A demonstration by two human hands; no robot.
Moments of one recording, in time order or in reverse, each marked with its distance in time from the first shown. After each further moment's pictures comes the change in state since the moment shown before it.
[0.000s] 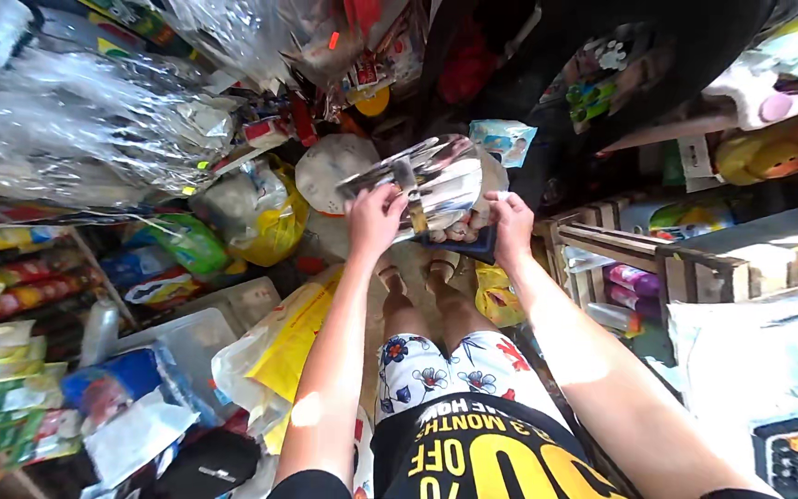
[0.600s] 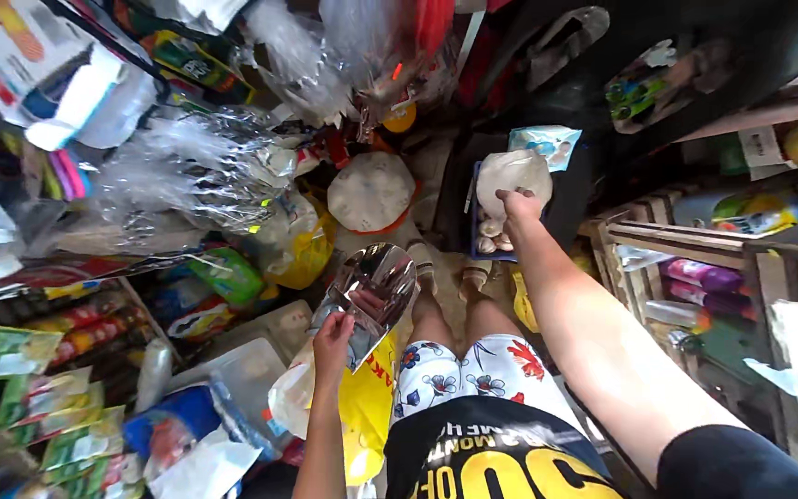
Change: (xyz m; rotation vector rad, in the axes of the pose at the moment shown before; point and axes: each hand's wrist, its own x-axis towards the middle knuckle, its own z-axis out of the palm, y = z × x) left_hand -0.156 -0.192 -0.096 -0.542 0.090 -0.444; right_hand 0.052 -0.010 0.116 -0.155 0.424 0.501
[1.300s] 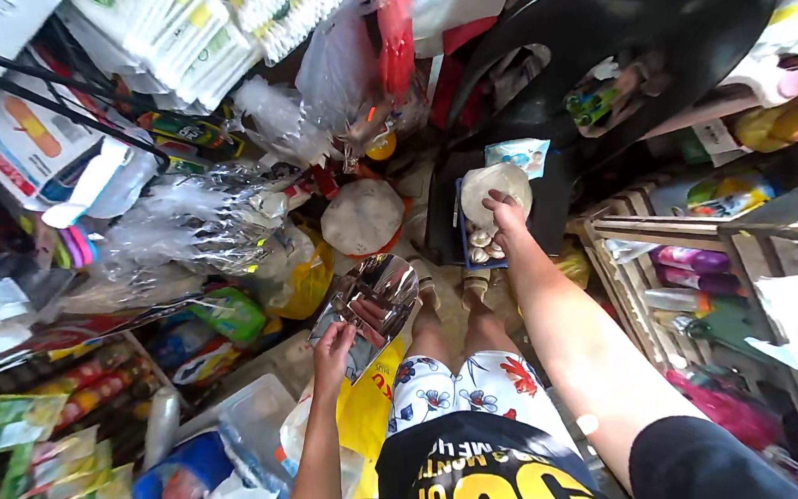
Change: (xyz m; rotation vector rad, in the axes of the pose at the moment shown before) left_hand 0.031 0.025 -0.005 0.062 -0.131 0.052; right_hand 0.012 0.007 -0.009 0.223 -0.171 -0.124
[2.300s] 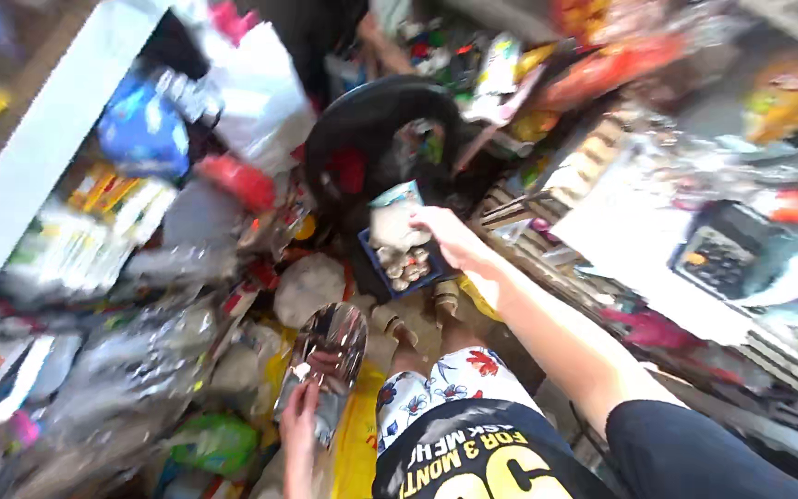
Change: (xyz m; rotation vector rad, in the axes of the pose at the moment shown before) left_hand -0.036 0.065 0.045 0.213 -0.058 0.125; right_hand -0.130 -0.122 -0.157 0.107 -0.284 -0.226
